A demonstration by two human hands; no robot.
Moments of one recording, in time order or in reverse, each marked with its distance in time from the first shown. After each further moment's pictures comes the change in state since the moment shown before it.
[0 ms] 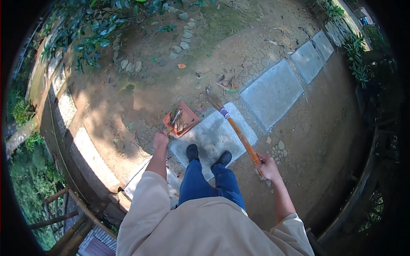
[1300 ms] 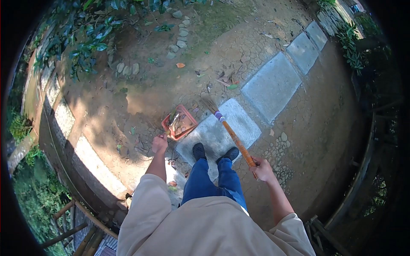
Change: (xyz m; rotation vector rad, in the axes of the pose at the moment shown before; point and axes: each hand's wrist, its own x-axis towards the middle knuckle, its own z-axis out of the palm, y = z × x) left_hand 0.046 -0.044 -0.036 0.147 0.028 0.105; right_hand -0.013 -0.021 0.093 -0.040 -0.012 -0.007
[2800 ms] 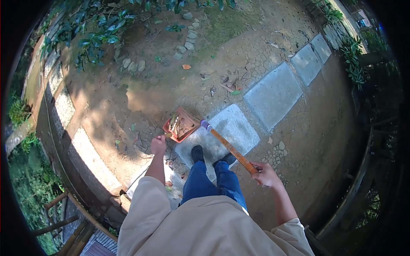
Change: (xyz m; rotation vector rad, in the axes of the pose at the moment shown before) left_hand -0.012 -0.019 -0.013 -0.155 0.120 -0.079; right_hand -0.038 -0.084 -0.030 0.010 -0.213 0.041
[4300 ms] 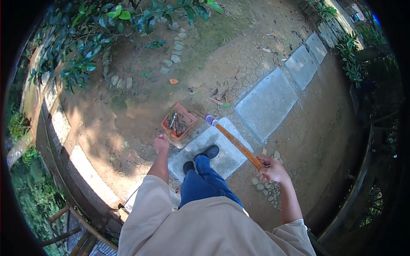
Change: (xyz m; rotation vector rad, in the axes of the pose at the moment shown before) left_hand 0.034 0.174 0.068 -0.069 0.039 0.055; right_hand 0.070 -0.030 -0.160 0.050 0.061 -0.044
